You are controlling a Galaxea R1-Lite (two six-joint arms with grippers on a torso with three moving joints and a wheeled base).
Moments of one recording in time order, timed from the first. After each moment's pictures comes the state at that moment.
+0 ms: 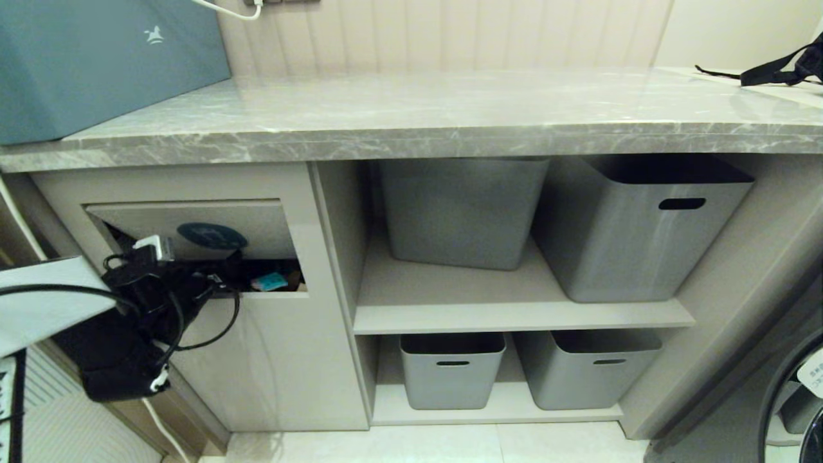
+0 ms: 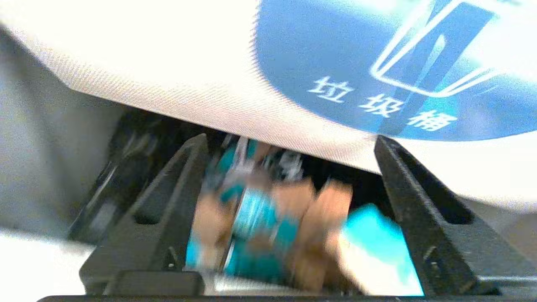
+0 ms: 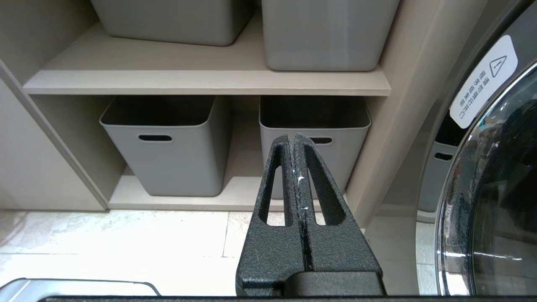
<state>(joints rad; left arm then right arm) 0.13 2.29 -0.82 -1.52 -0.10 -0.27 0.01 0.00 0.00 0.00 0.00 0.00</state>
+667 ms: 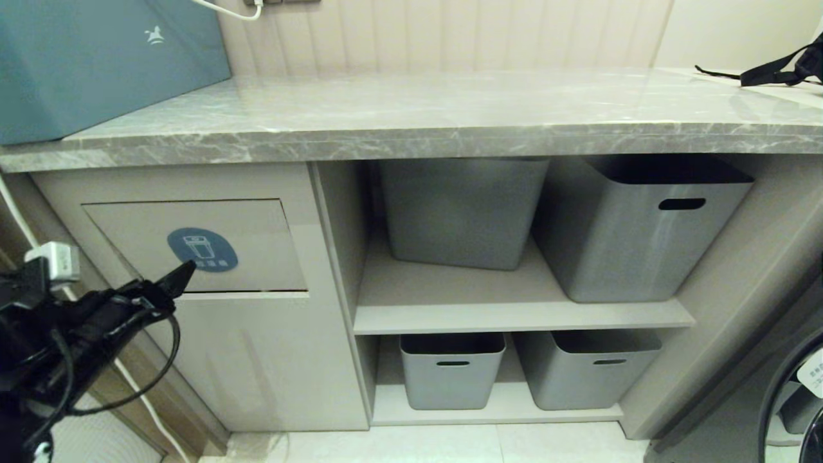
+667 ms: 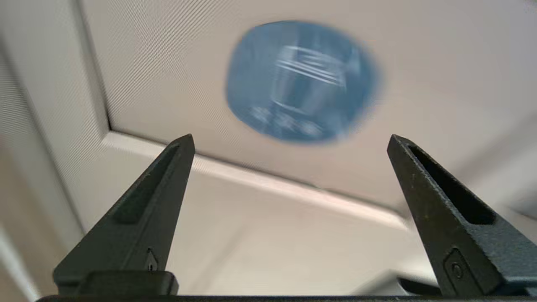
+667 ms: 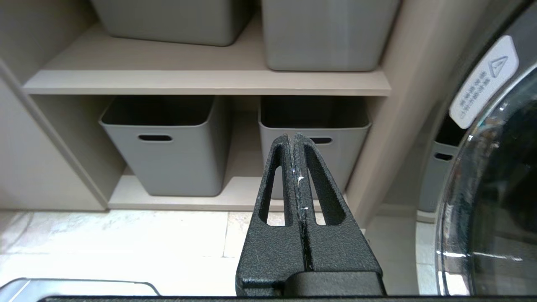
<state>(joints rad) 0.15 1.77 -0.28 -1.52 -0.10 -0.26 0.01 0.00 0.00 0.00 0.00 0.00</state>
